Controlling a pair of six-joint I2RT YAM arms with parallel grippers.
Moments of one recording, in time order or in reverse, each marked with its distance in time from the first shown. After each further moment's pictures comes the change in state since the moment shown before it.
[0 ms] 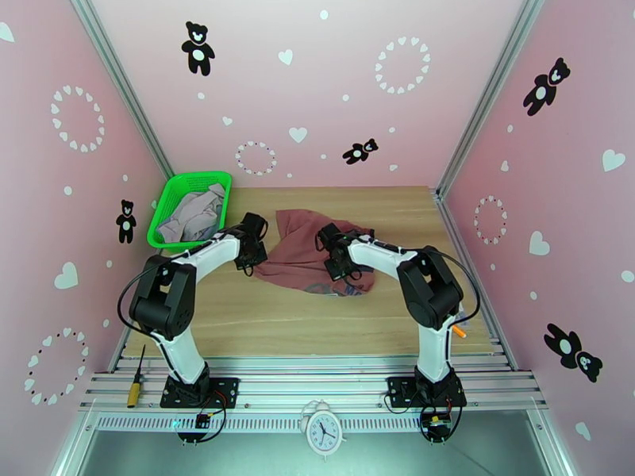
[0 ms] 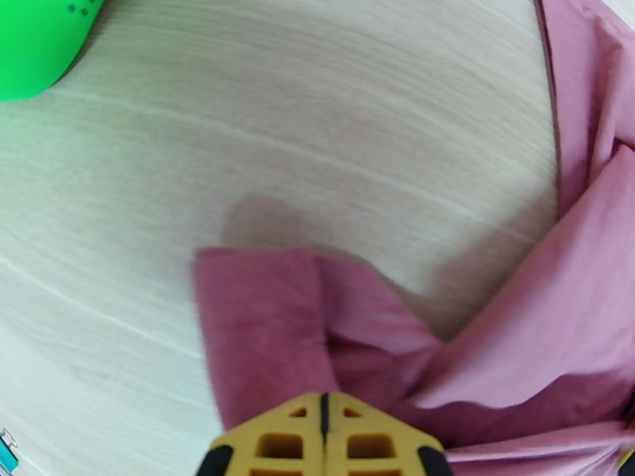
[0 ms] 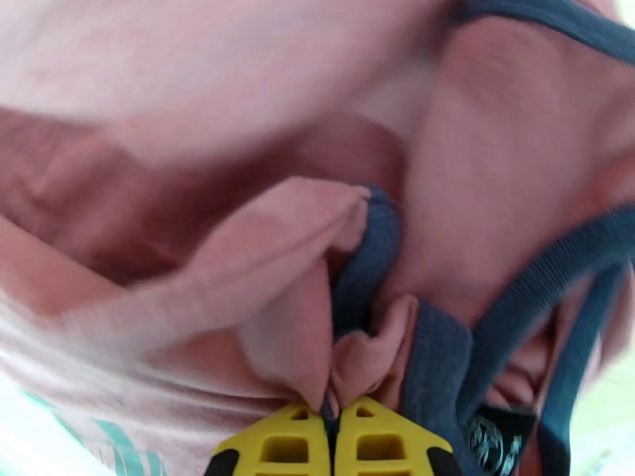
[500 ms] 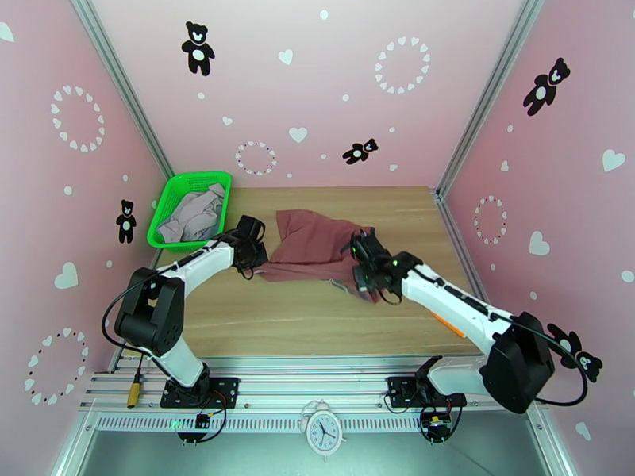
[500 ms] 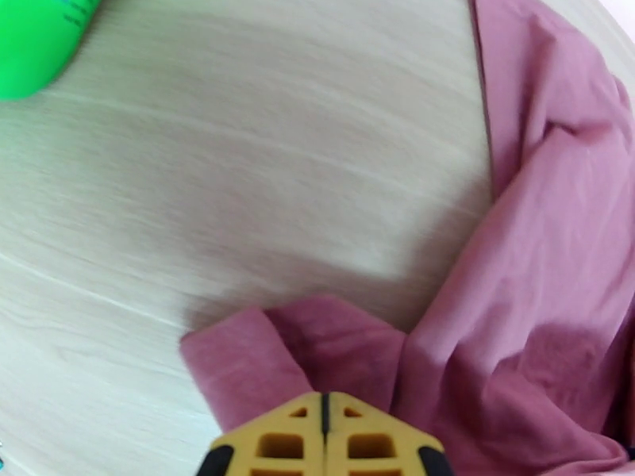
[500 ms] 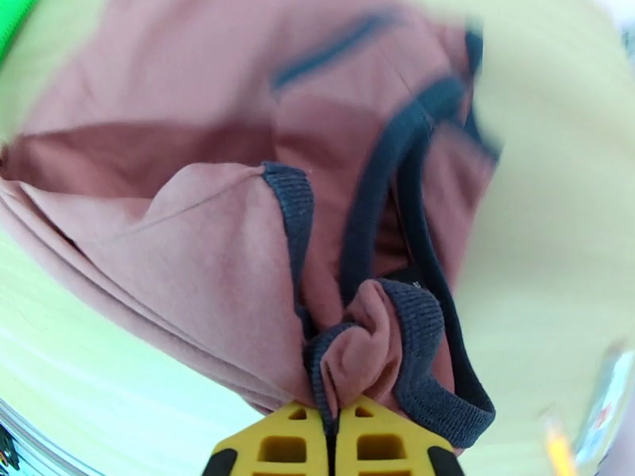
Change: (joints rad) left arm -0.018 -0.087 -0.089 0.081 0.088 -0.004; right arm -0.014 -0.599 -0.443 -0.008 -0.041 0.246
